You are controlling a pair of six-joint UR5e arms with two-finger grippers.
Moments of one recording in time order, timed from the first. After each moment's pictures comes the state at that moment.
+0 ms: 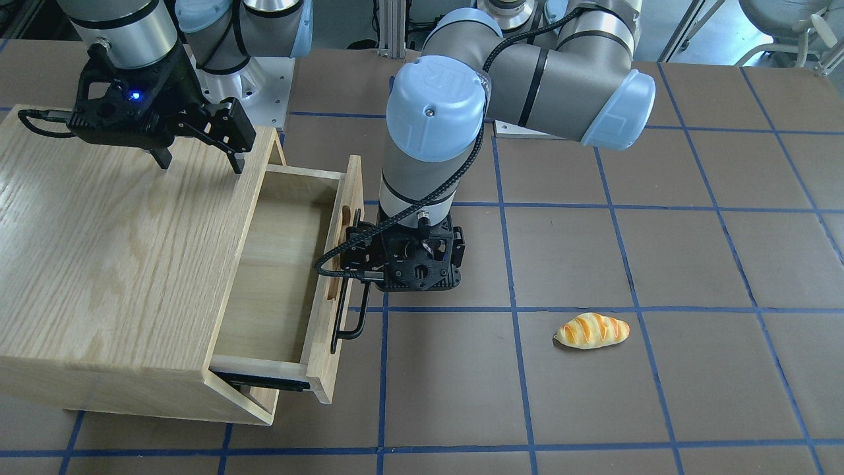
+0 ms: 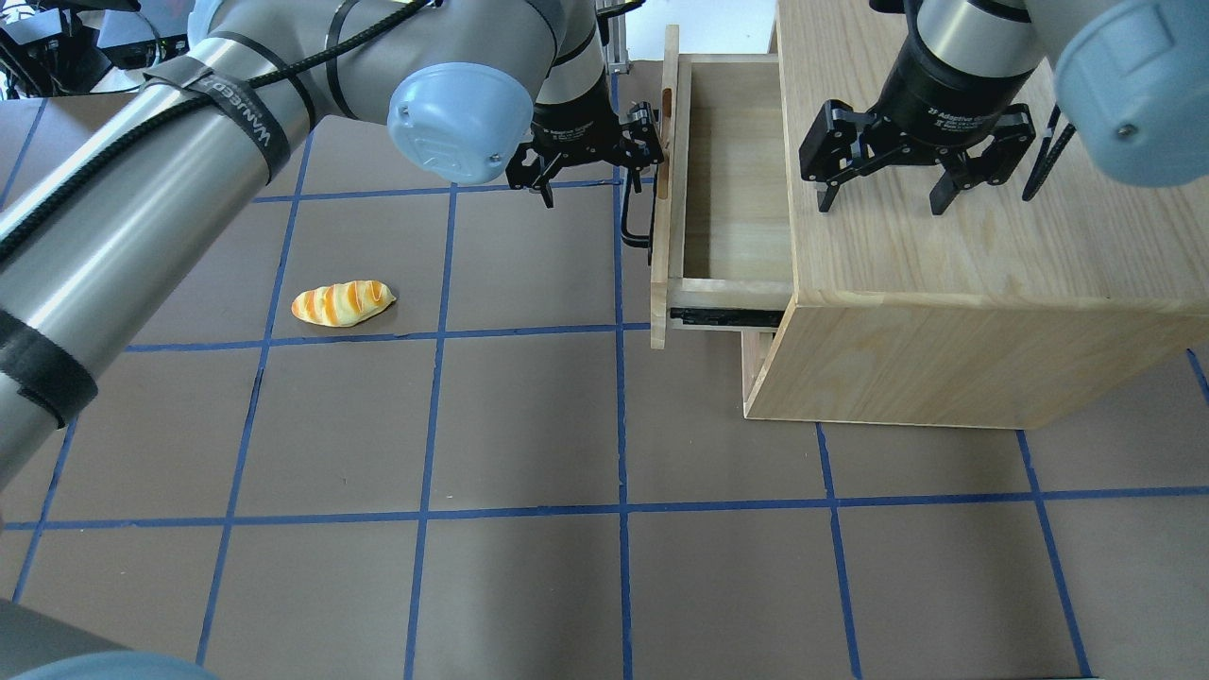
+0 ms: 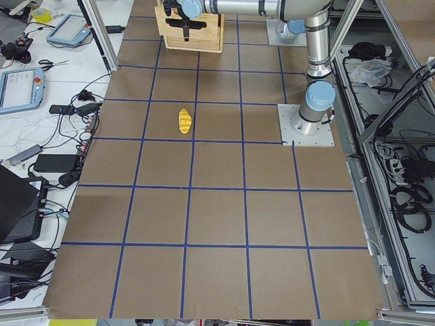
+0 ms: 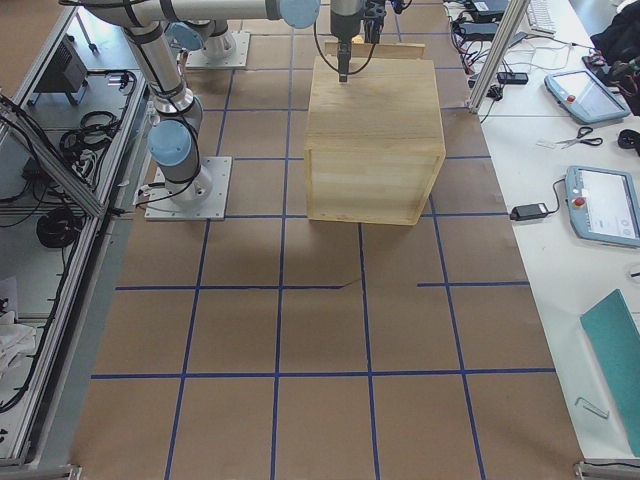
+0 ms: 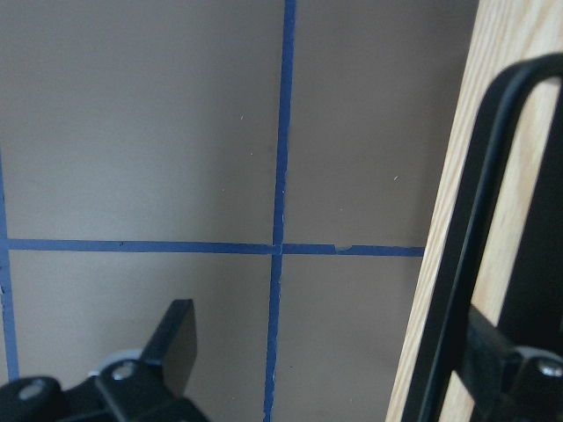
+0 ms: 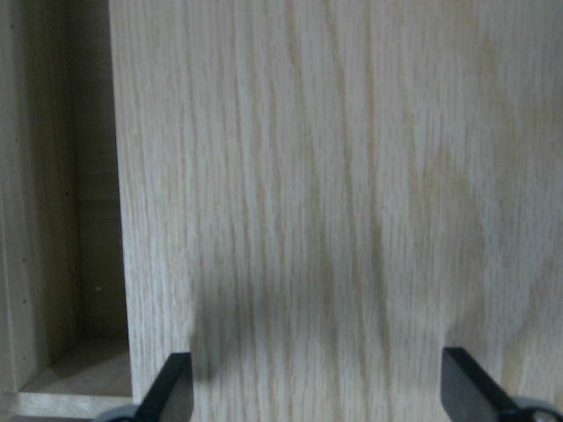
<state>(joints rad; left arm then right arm) -1.88 -1.99 -1.33 -1.32 1.50 -0.41 1.59 -1.58 1.57 -1.60 -1.55 0.10</state>
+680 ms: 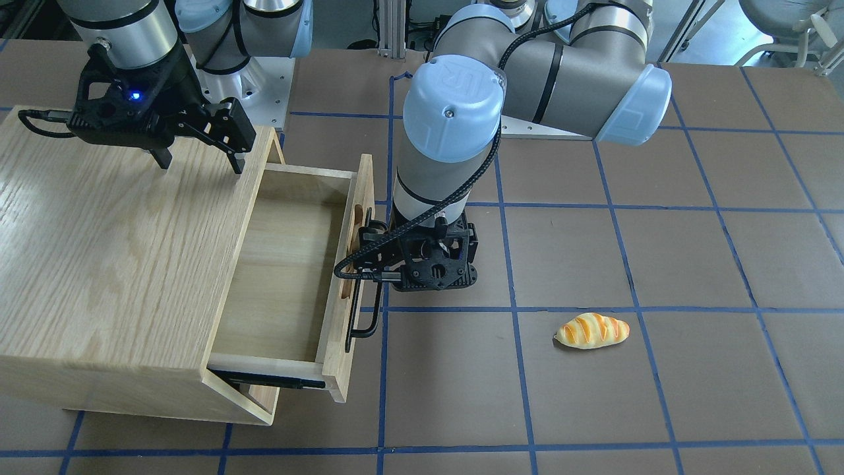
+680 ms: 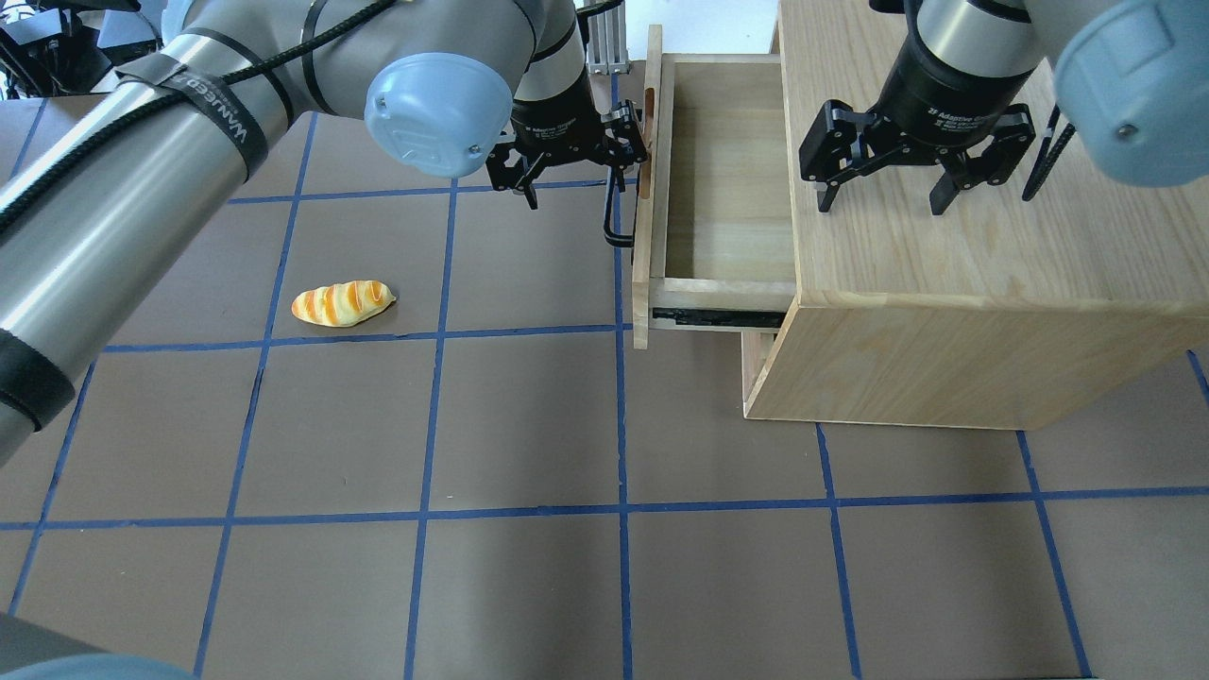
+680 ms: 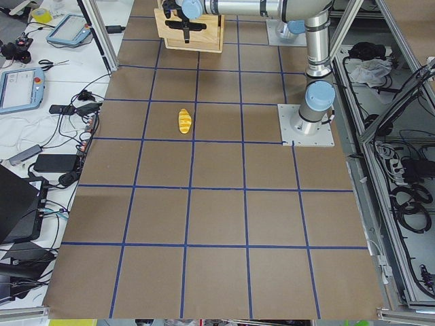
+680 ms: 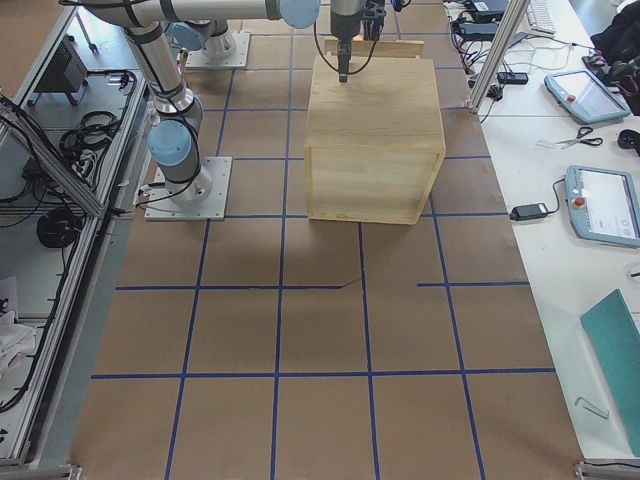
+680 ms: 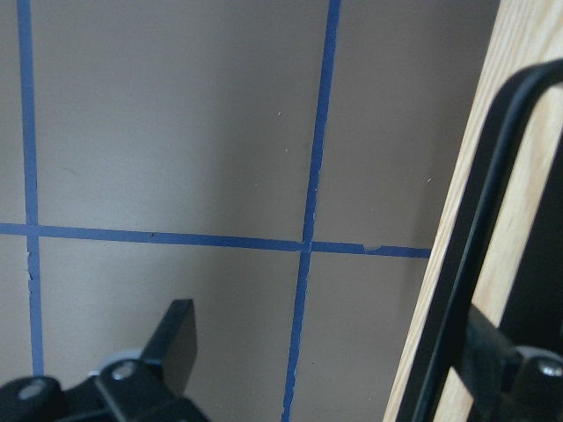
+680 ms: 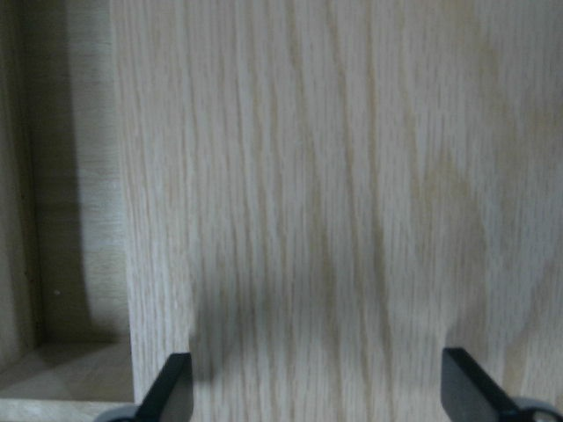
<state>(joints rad) -1.87 -1.97 -1.33 -1.35 1.50 -0.42 1.59 -1.58 1.57 -1.60 -1.55 0.10</state>
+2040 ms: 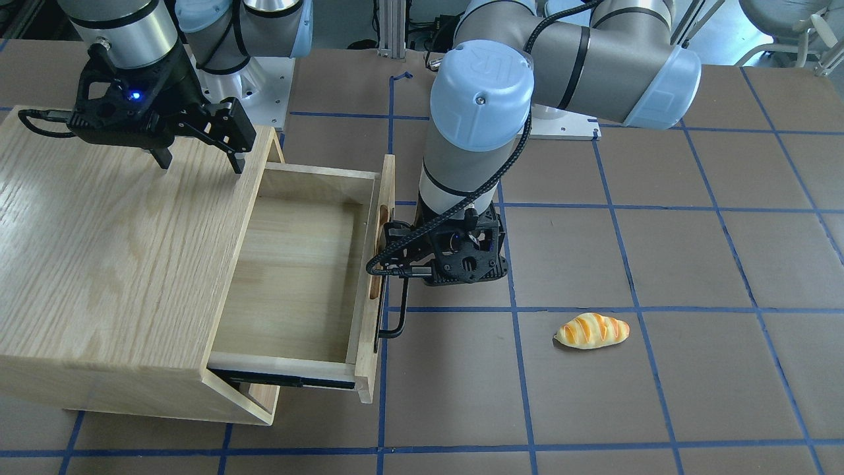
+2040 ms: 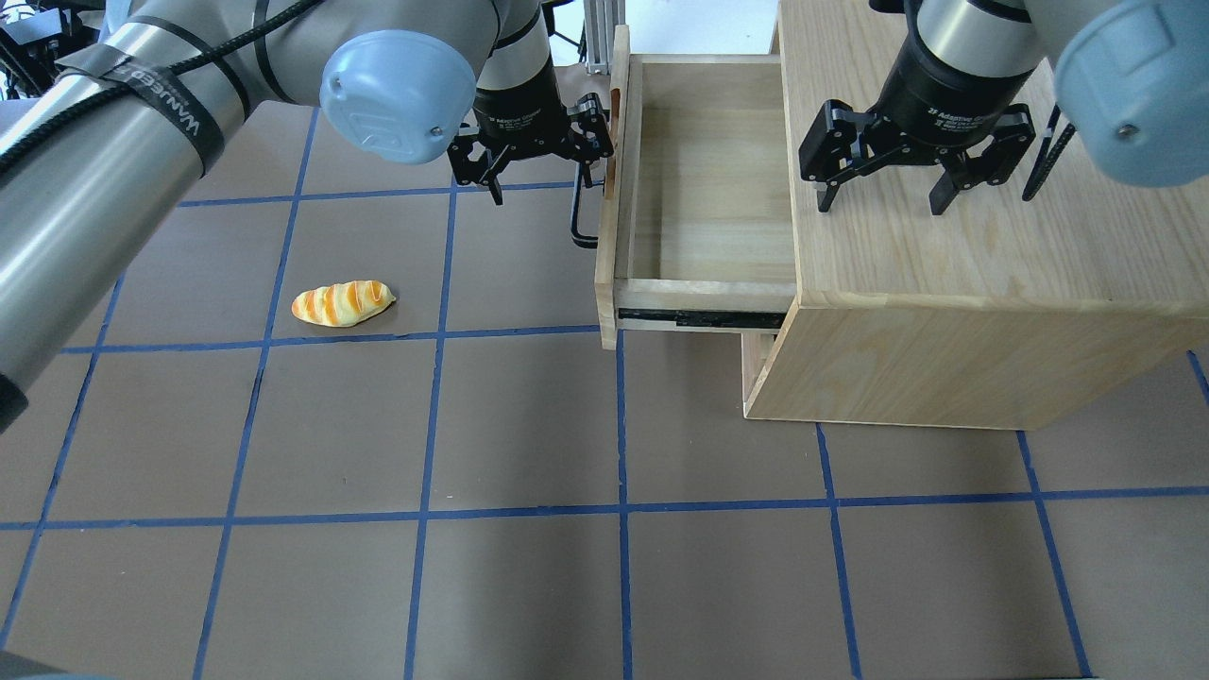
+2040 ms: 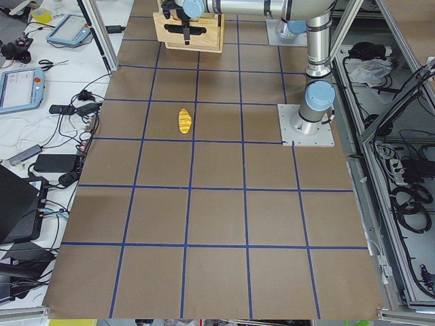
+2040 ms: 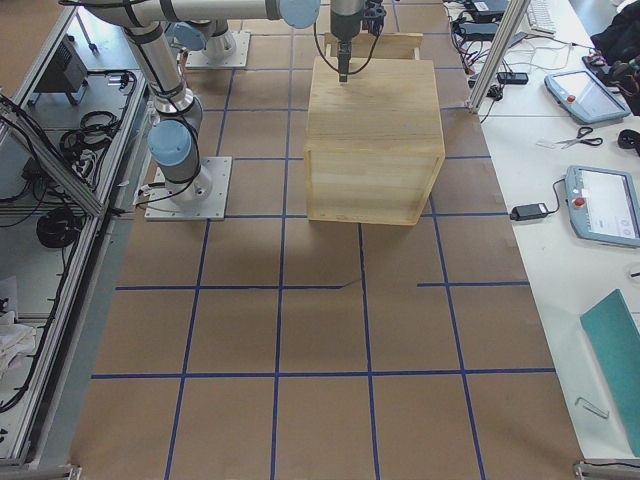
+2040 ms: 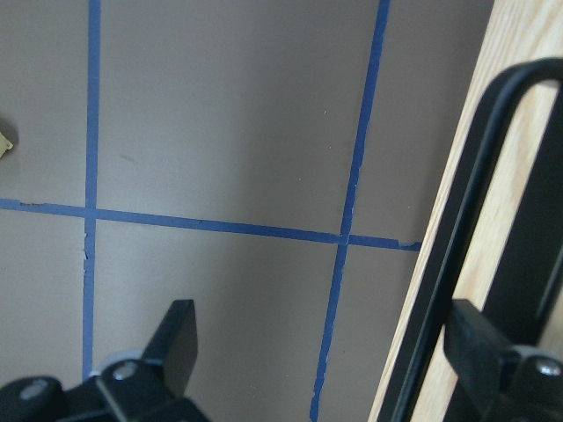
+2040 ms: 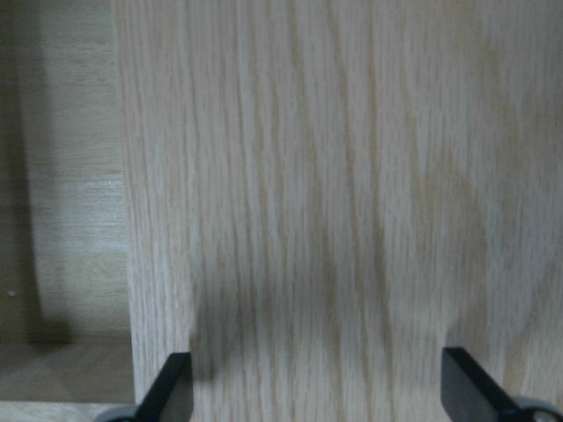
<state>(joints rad) -1.83 -1.94 -1.34 -1.40 1.54 -0.41 1.59 -1.58 1.57 -1.60 -1.55 0.10</state>
